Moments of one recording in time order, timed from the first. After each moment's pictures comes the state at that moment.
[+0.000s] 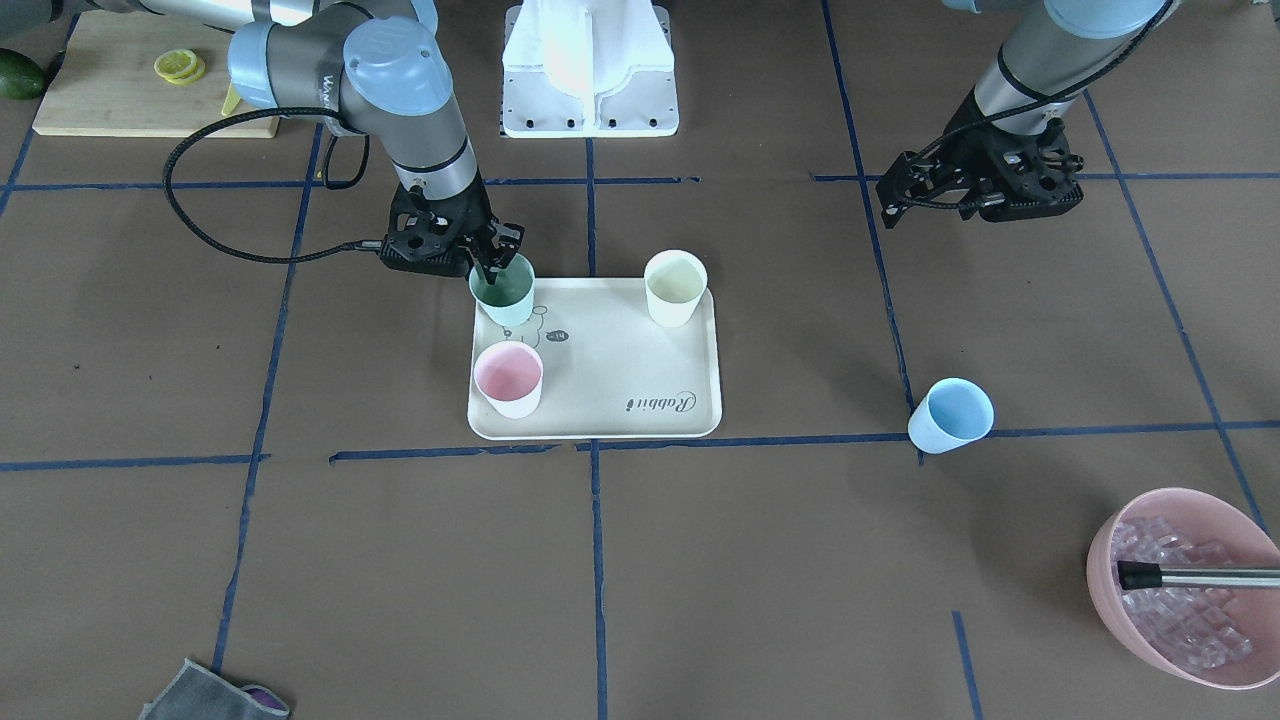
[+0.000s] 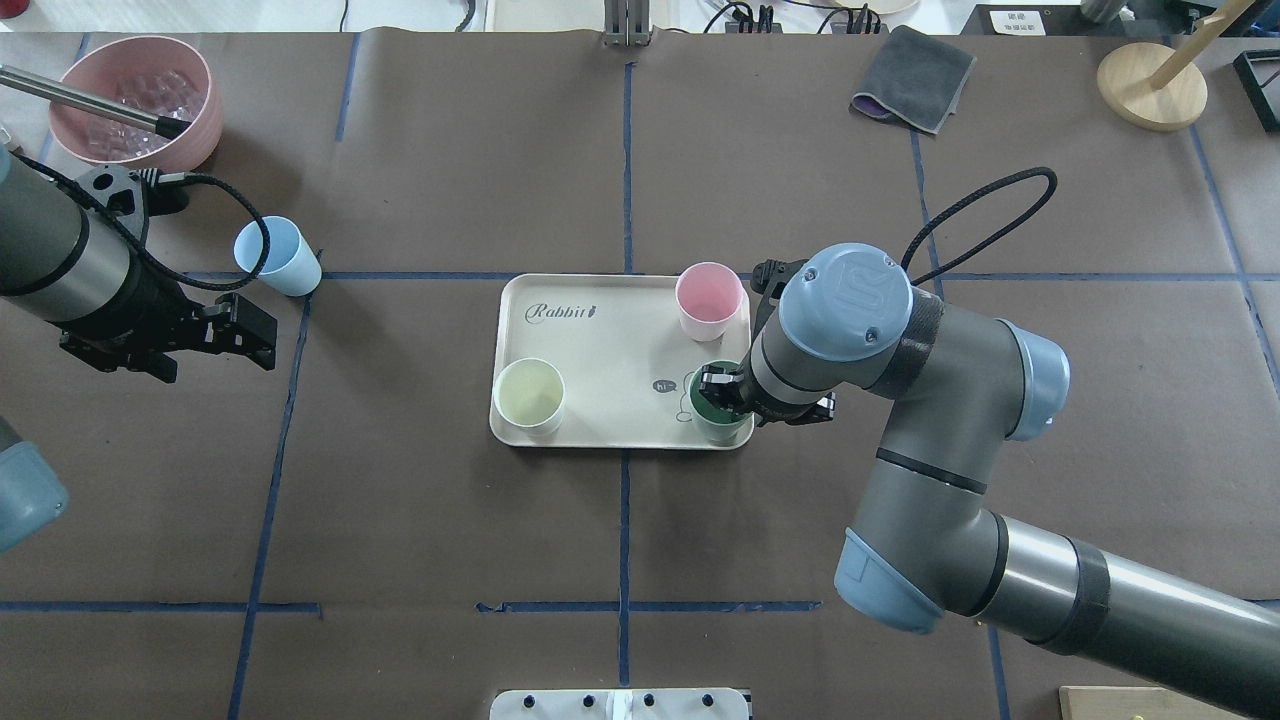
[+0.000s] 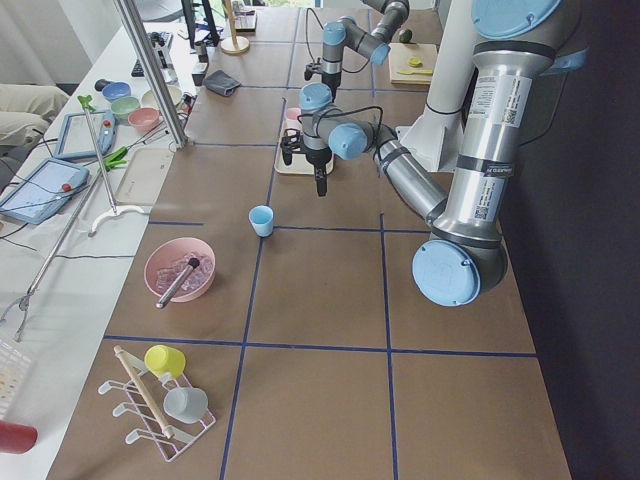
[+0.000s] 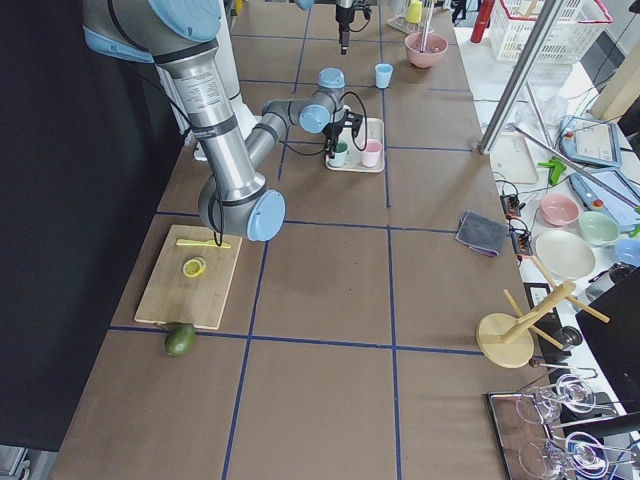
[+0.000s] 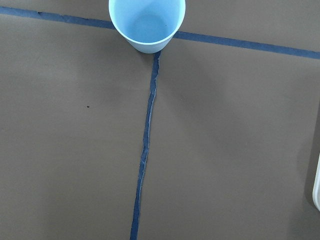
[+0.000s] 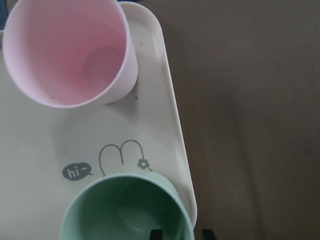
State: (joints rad) left arm -0.84 -1.75 -2.11 -1.49 -2.17 -1.06; right arm 0.51 -1.06 1.79 -1.53 1.89 1.43
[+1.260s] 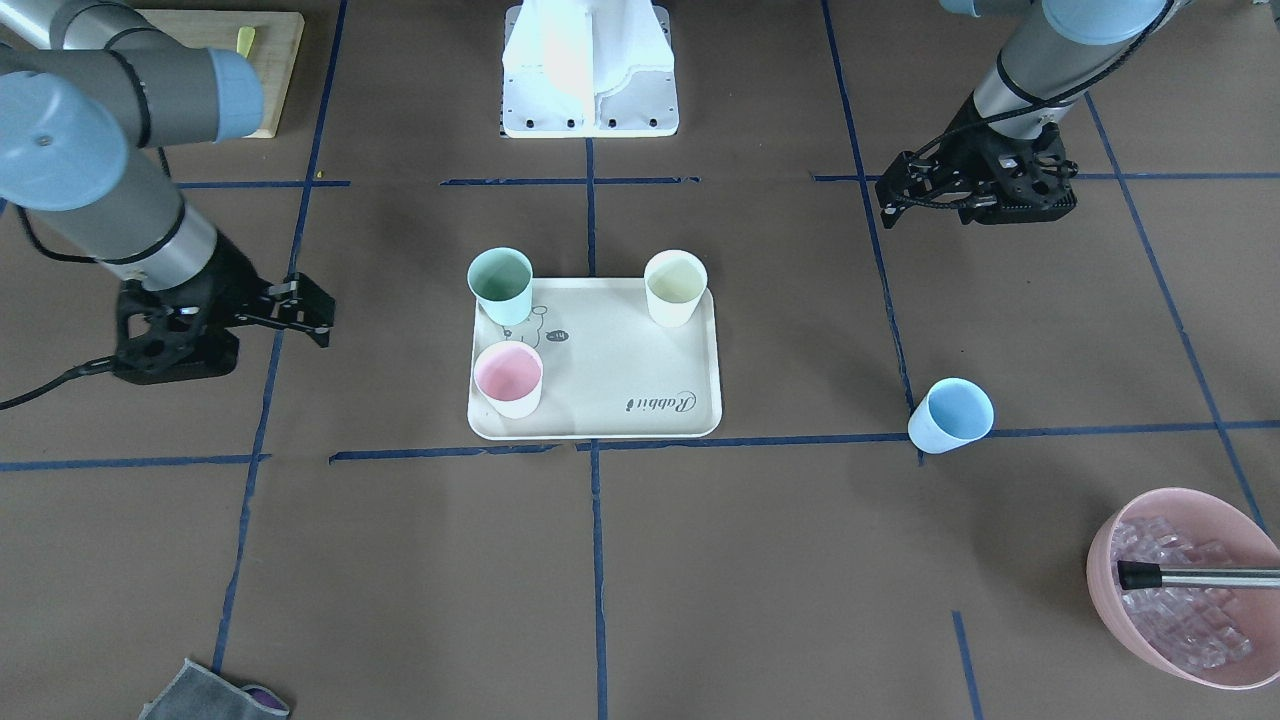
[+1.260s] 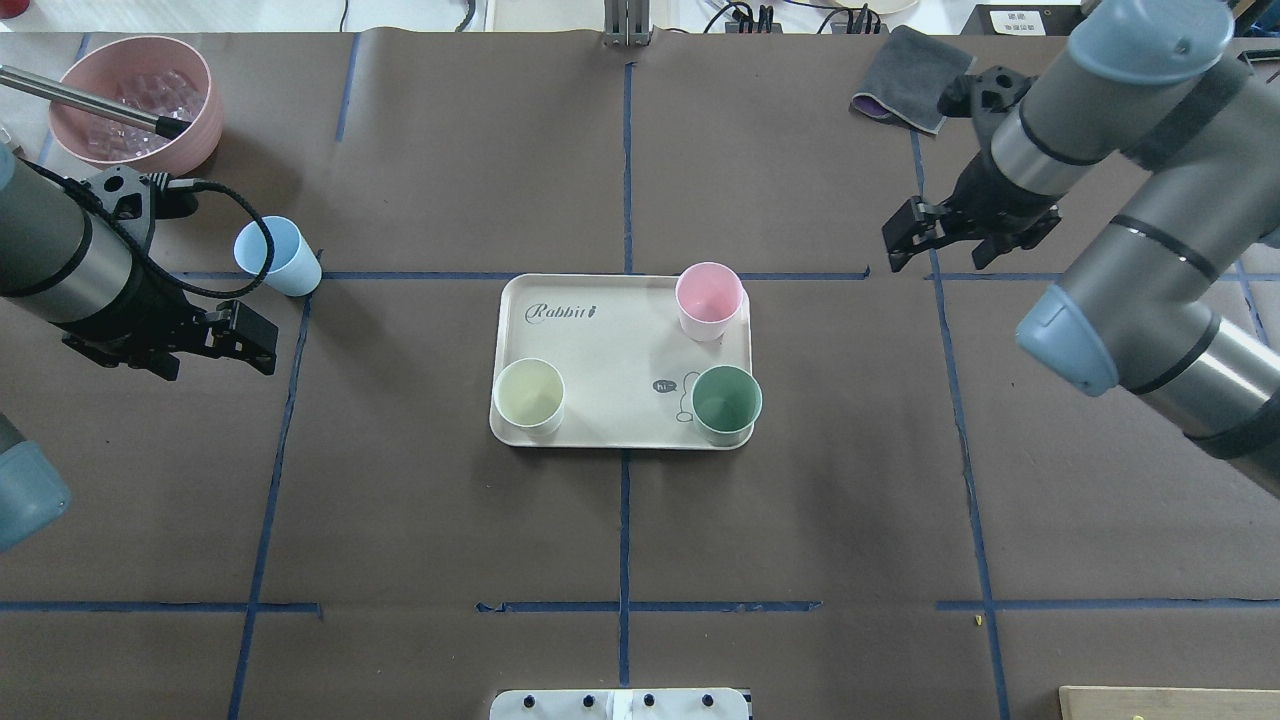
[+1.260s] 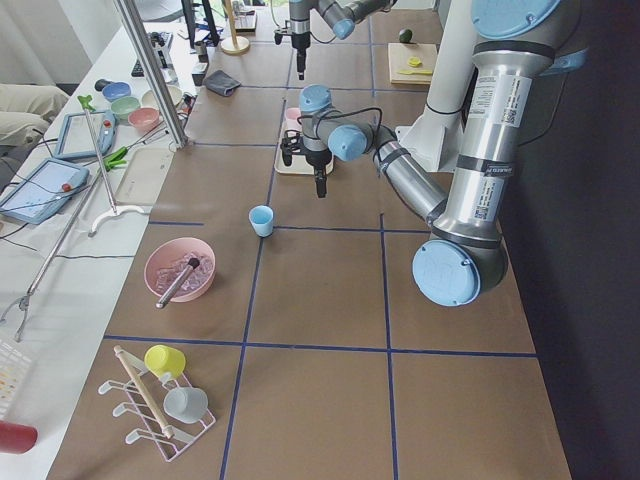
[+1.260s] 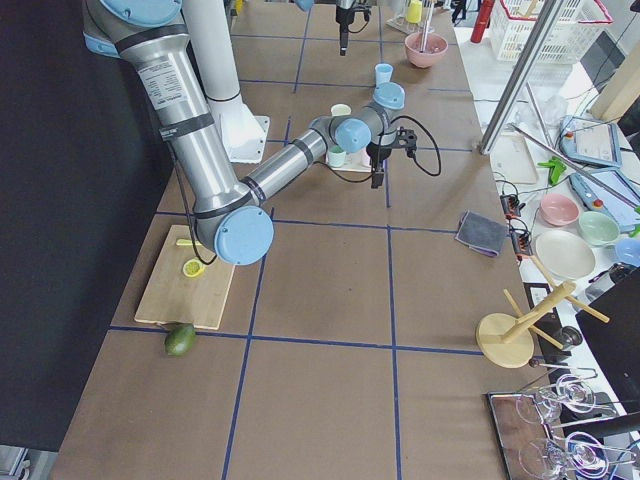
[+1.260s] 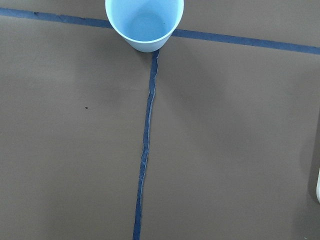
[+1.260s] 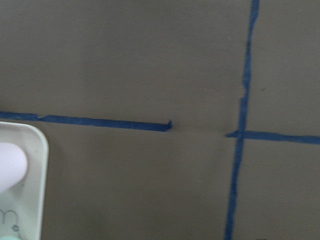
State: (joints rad) left arm -0.85 -1.74 -2.10 -1.50 -2.17 -0.93; right arm 0.98 -1.18 1.78 -1.63 2.24 0.66
